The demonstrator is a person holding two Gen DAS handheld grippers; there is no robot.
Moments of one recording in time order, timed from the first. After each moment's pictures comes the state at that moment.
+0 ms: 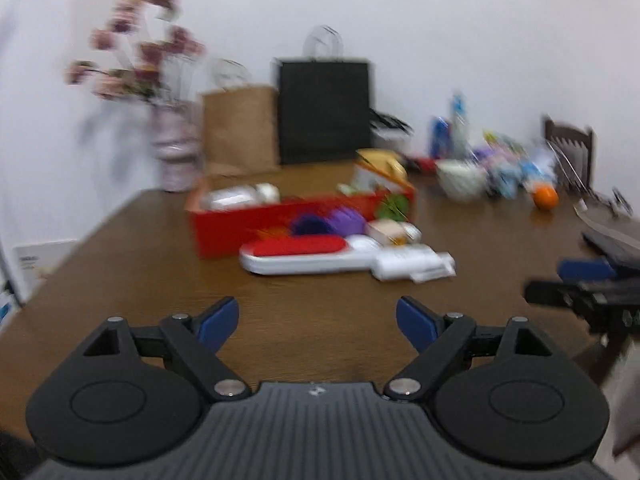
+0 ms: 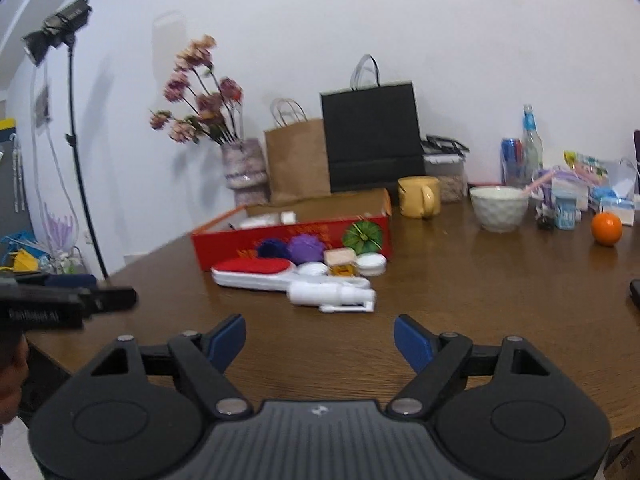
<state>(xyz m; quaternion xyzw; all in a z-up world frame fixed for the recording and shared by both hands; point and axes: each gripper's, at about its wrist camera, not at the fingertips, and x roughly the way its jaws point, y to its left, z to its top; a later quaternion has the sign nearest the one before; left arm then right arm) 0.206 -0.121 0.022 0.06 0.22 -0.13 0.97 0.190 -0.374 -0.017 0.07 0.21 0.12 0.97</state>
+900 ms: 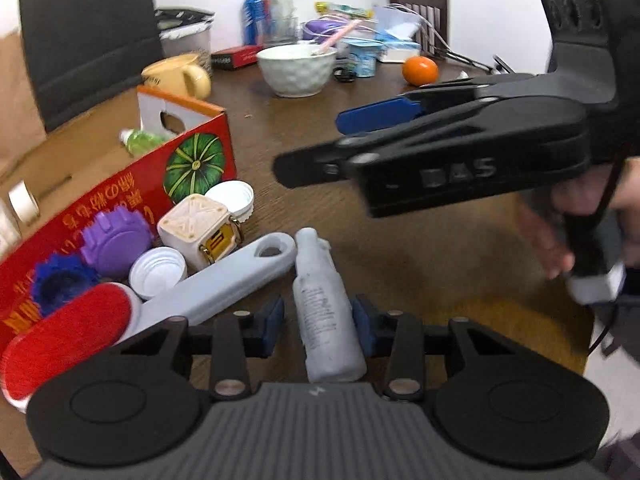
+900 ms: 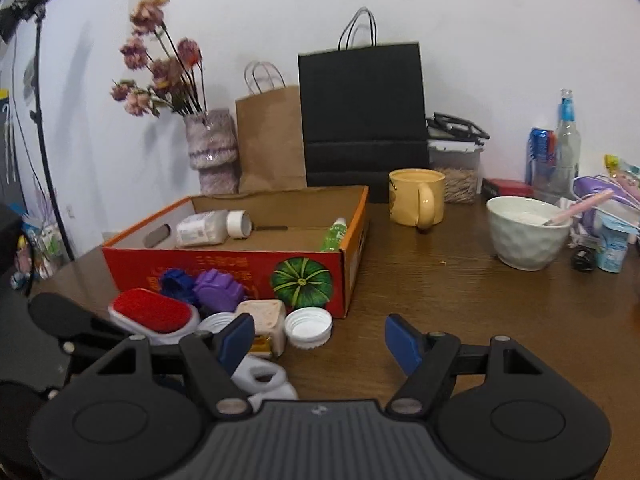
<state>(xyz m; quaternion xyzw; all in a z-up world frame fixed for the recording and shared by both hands) 0.380 -0.240 -0.018 0.16 0.36 -0.37 0.84 0.389 -0.406 -0.016 0.03 0.25 0.14 0.96</state>
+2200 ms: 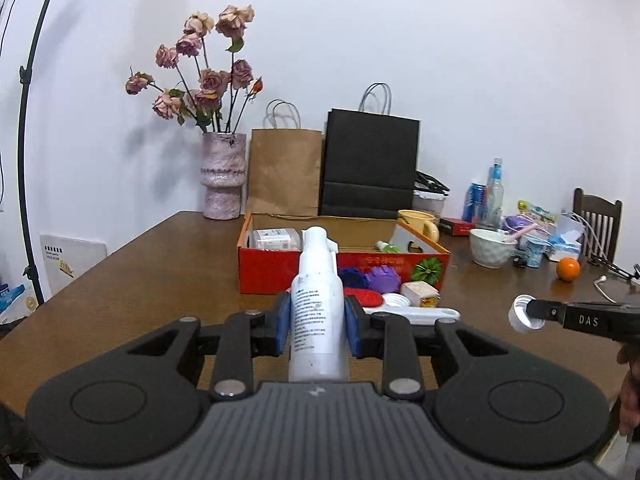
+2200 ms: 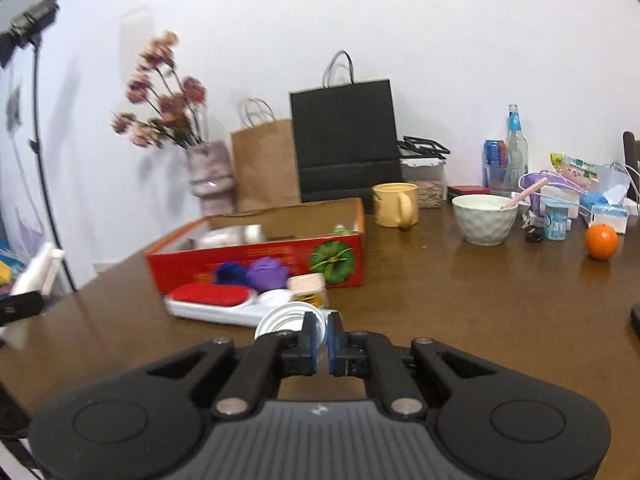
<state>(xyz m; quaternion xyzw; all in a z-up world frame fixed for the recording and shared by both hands) 0.170 -0.083 0.049 -0.02 0.15 -0.06 0.99 0.219 -0.370 -0.001 0.08 0.20 0.10 0.97</state>
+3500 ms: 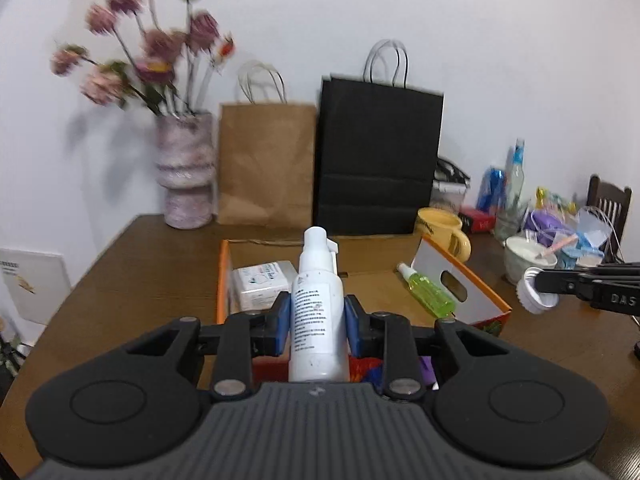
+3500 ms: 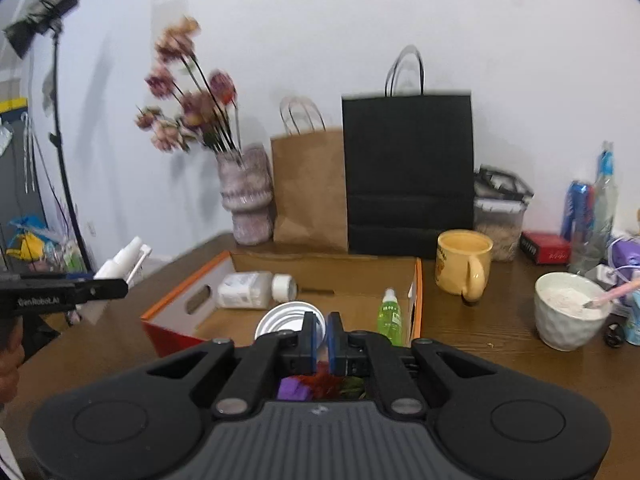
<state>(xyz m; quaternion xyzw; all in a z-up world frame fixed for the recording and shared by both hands) 0.416 -0.059 0.102 -0.01 0.24 -0.11 0.96 0.437 -0.360 0.069 0.04 0.25 0.18 0.95</state>
